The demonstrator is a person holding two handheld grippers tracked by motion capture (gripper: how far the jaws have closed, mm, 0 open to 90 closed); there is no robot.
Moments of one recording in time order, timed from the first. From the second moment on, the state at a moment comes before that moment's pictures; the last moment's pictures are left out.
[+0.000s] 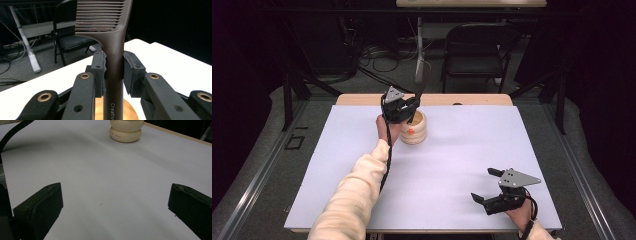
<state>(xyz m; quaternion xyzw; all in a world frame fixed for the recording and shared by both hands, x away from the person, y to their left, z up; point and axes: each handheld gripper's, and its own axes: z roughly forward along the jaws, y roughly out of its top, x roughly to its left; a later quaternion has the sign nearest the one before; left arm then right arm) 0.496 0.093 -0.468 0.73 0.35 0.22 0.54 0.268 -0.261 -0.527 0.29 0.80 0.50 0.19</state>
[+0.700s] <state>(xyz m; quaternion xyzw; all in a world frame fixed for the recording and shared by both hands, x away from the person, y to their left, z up) 0.498 0.093 -0.473 0.75 0.34 0.21 0.53 0.268 -0.261 -0.527 0.29 0.80 0.49 0.19</state>
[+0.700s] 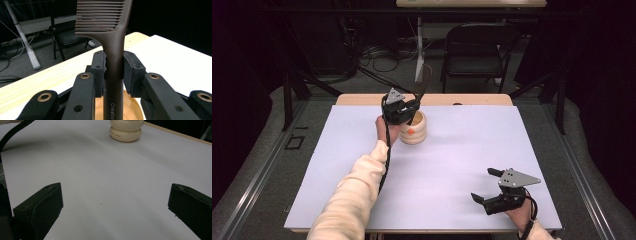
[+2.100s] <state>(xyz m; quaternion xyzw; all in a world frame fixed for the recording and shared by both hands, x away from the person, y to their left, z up) 0.498 0.093 -0.482 0.77 0.34 0.20 0.51 0.268 -0.261 -0.527 0.29 0.80 0.49 0.19</state>
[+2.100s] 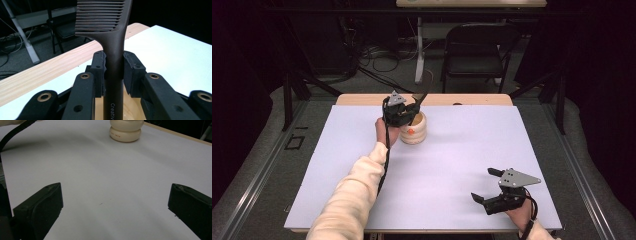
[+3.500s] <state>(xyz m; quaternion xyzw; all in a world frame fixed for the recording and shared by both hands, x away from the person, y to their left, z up) 0.499 0.094 -0.490 0.77 0.34 0.20 0.50 0.268 -0.261 -0.527 0.29 0.80 0.50 0.19</state>
